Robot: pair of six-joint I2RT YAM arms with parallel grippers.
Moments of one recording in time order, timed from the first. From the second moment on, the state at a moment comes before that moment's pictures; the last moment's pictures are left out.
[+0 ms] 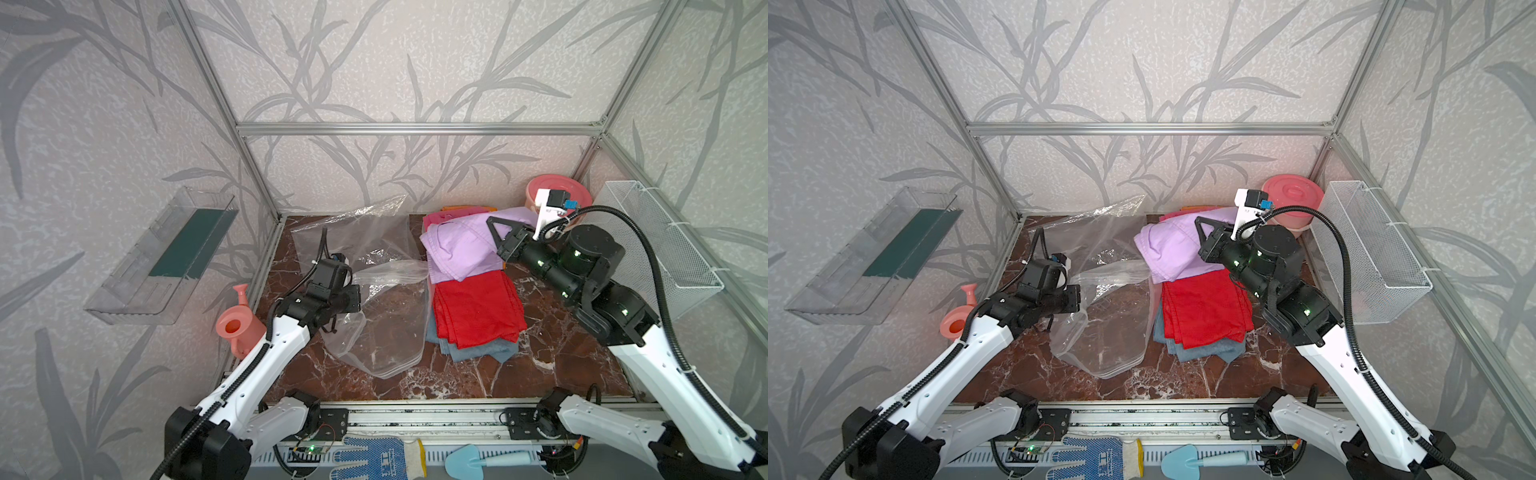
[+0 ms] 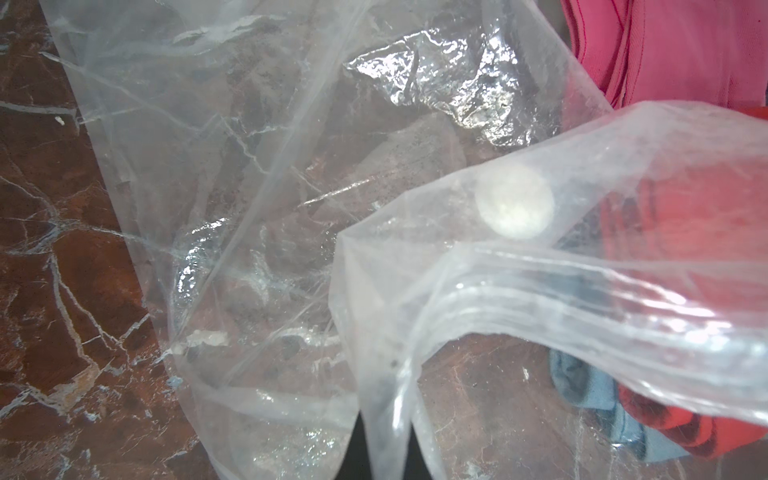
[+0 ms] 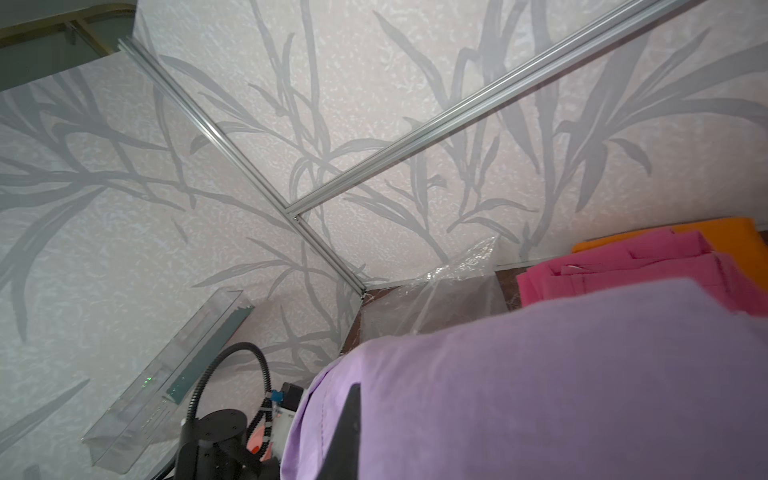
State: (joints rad) left arm -0.36 1.07 0.90 -0.70 -0.05 -0.38; right arm 0.56 1.01 1.35 -0.42 0.04 0.66
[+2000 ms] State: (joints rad) left arm -0.36 1.02 0.90 -0.70 -0.11 -0.39; right arm 0.52 0.78 0.41 -0.30 0.08 1.07
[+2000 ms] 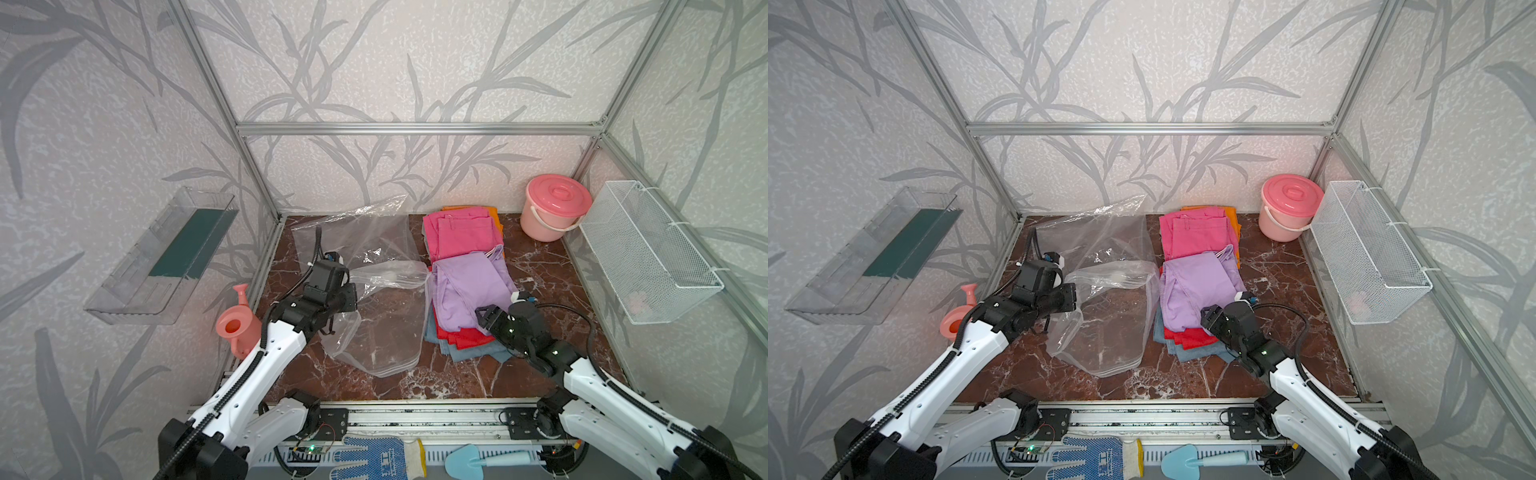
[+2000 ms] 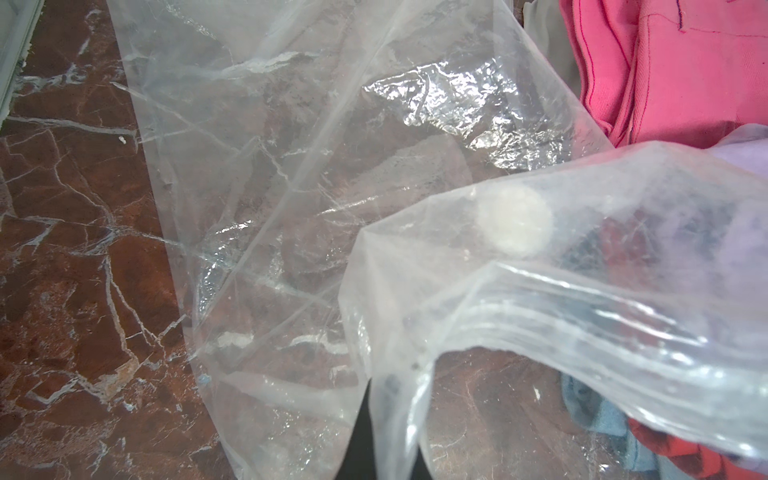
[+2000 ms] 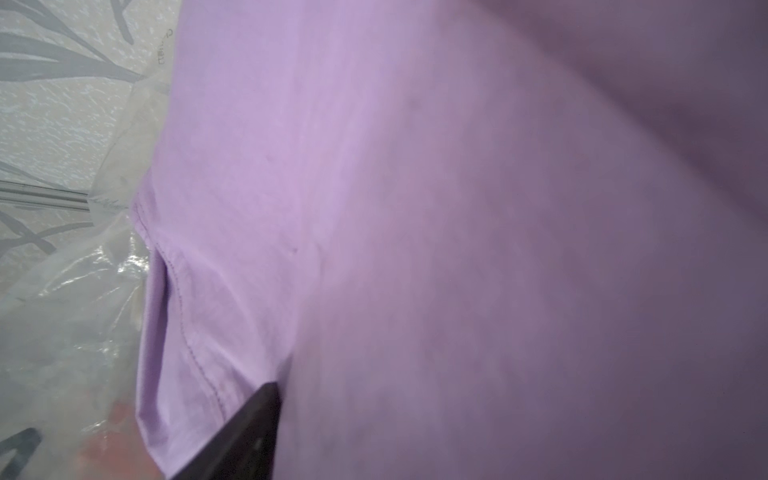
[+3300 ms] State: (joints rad) left arm -0.36 1.02 0.90 -0.70 -0.13 -0.40; right arm 0.43 0.96 0.49 -0.10 -0.02 0.76
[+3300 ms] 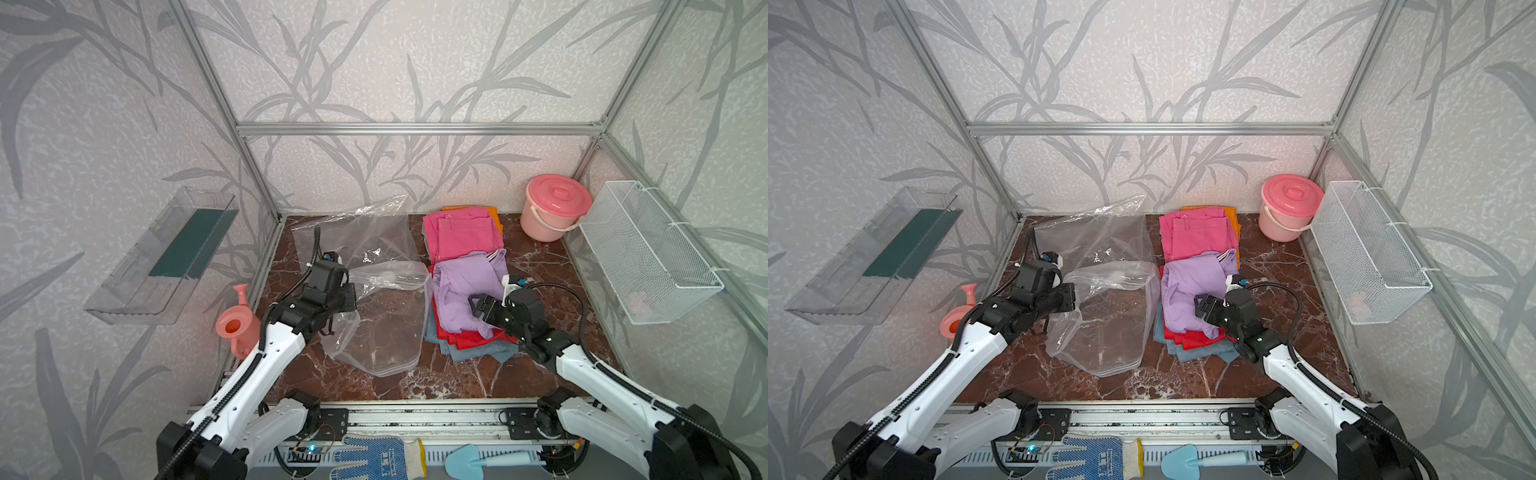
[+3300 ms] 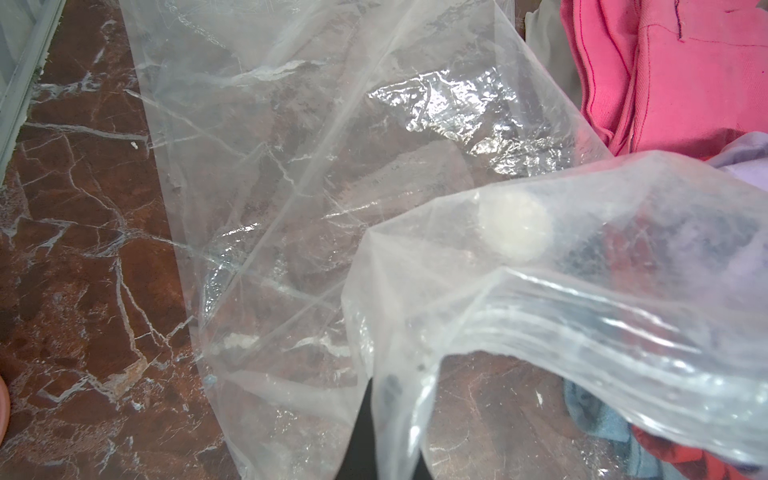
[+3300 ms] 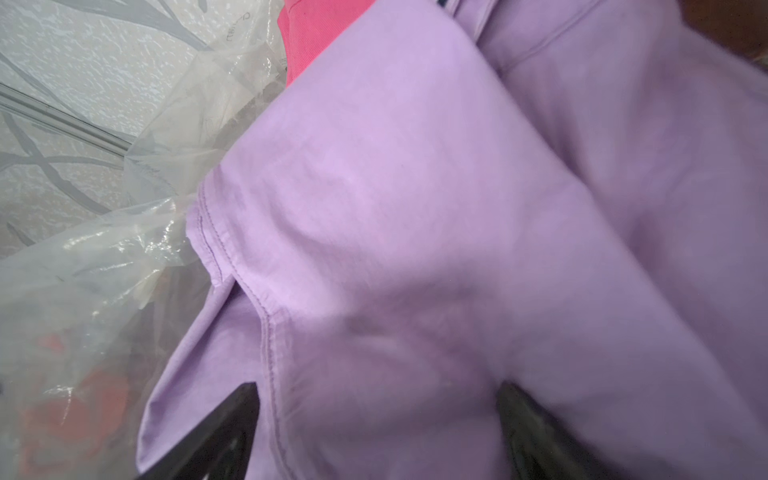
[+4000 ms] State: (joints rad) left arm -0.35 1.02 0.90 -0.70 -0.14 -0.40; right arm 0.63 1.37 0.63 0.21 -0.08 0.84
